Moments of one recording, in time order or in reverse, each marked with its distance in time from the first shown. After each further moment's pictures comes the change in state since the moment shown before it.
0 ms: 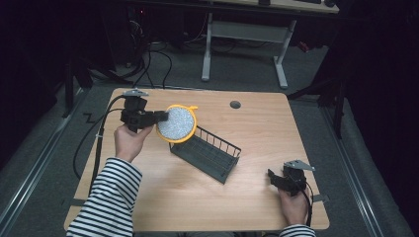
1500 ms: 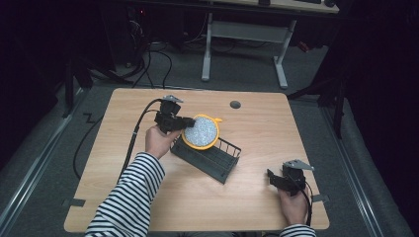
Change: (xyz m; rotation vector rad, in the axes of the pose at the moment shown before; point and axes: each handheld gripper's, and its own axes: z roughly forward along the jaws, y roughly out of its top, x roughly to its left) left arm -0.023 0.000 0.090 0.117 -0.077 0.080; right arm 0.001 0.001 0.001 0.002 0.014 -0.011
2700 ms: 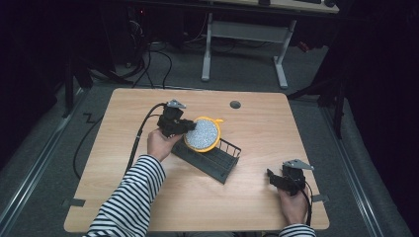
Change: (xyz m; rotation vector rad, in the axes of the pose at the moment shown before) left arm -0.002 -0.012 0.013 0.003 0.055 0.070; right arm 0.000 0.001 0.001 -0.001 -0.002 0.001
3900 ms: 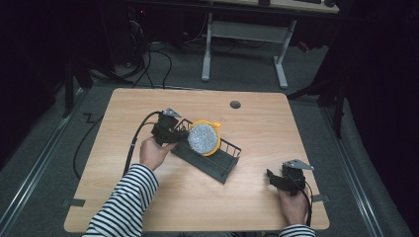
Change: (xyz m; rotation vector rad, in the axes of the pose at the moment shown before) left arm -0.003 -0.023 -0.017 0.065 0.003 -0.008; right arm 0.000 0.000 0.000 0.001 0.007 -0.005
